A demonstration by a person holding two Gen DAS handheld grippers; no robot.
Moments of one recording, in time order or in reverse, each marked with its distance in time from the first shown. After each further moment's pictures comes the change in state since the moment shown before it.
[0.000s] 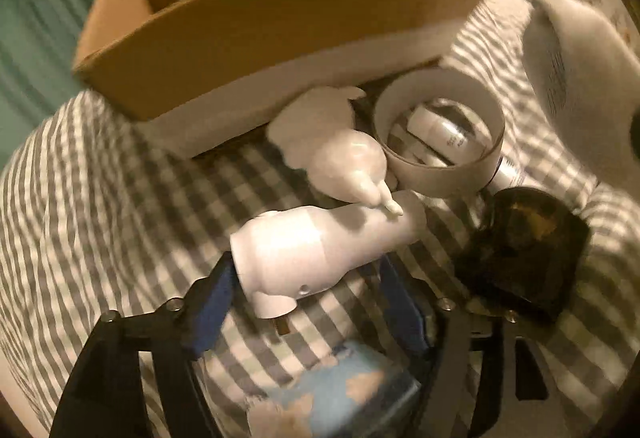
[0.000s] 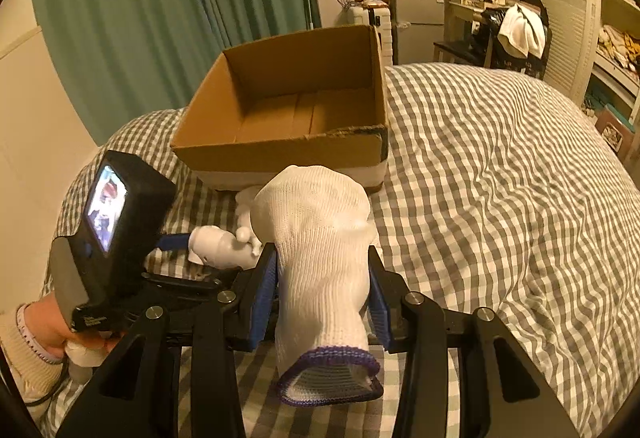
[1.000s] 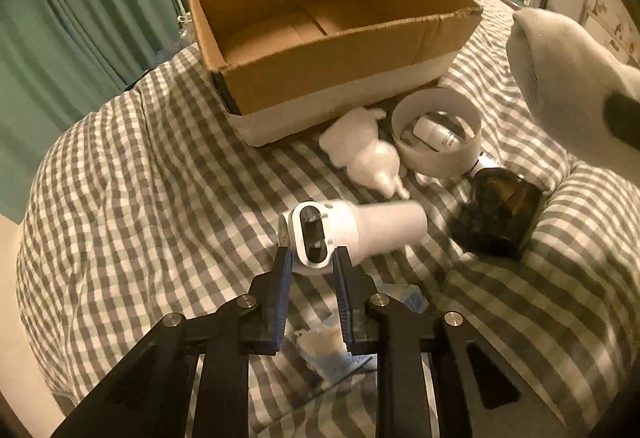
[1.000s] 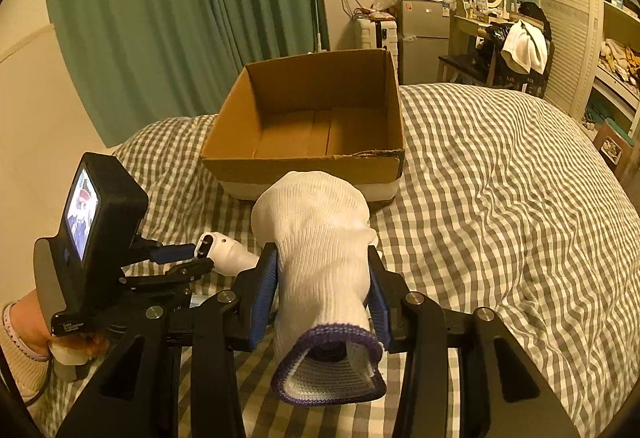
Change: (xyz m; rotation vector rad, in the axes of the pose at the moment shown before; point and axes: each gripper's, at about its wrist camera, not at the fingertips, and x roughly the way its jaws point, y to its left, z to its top) left arm -0.071 0.030 -0.030 -0.051 -0.047 0.018; right arm -0.032 0.024 0.006 -0.036 -0.040 -0.003
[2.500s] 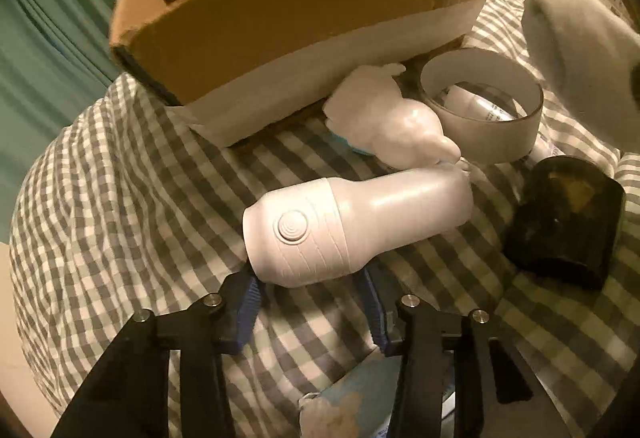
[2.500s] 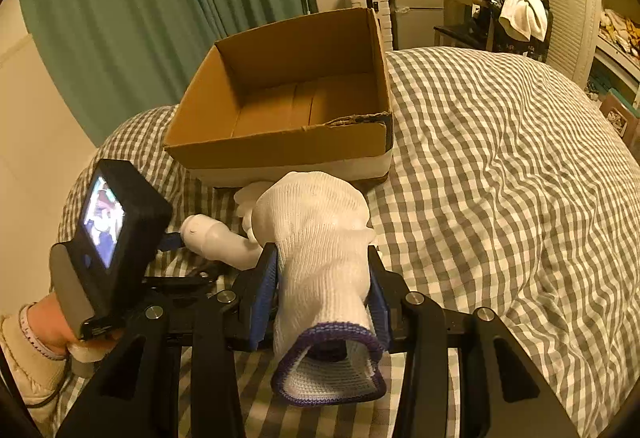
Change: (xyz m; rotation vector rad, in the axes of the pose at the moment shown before) left arm 0.070 -0.017 0.017 0.107 0.044 0.048; right arm 0.042 -0.023 -0.005 0.061 0.082 0.014
